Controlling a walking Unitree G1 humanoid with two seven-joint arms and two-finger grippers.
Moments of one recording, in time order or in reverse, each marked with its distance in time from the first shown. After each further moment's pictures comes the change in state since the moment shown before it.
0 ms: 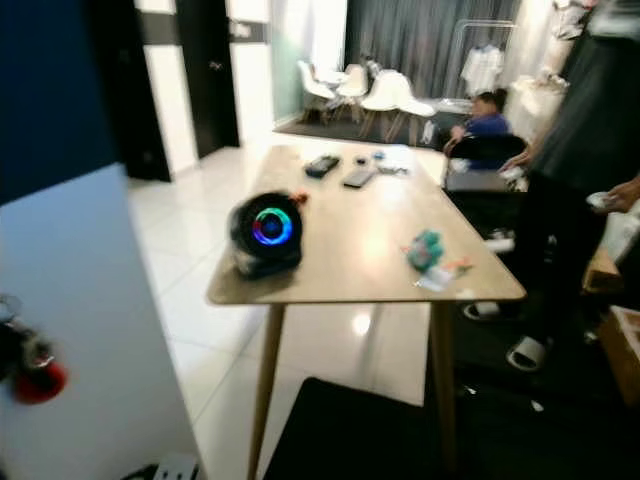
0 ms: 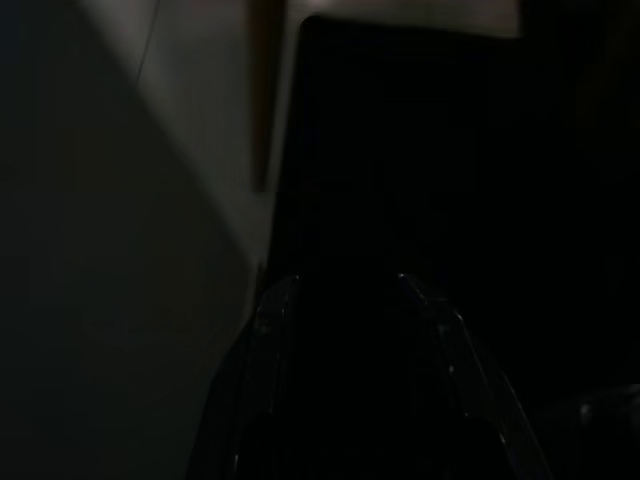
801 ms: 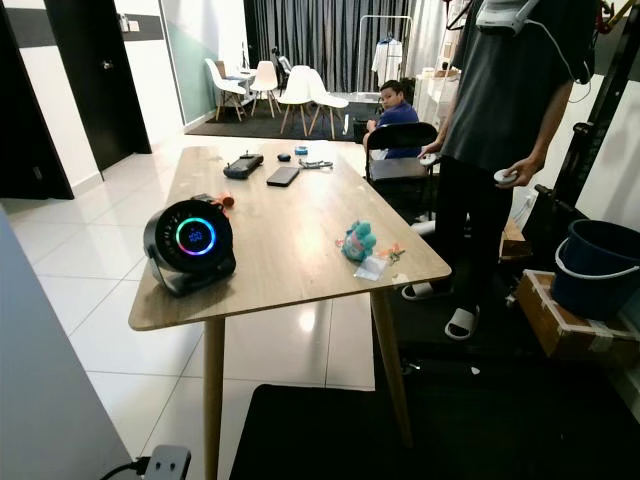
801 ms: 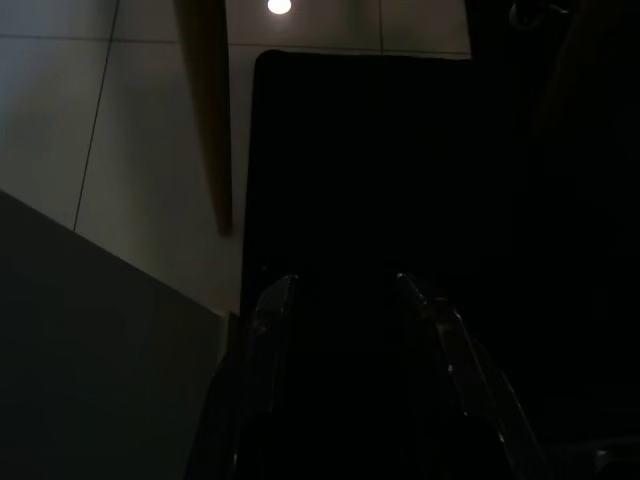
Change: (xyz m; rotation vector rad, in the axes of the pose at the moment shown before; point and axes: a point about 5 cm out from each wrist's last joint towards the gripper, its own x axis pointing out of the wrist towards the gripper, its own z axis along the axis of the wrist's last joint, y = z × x) left arm -0.001 0.008 0.003 -0.065 -0.031 0.070; right arm 0.000 0.012 0.000 -0.036 0.001 0.061
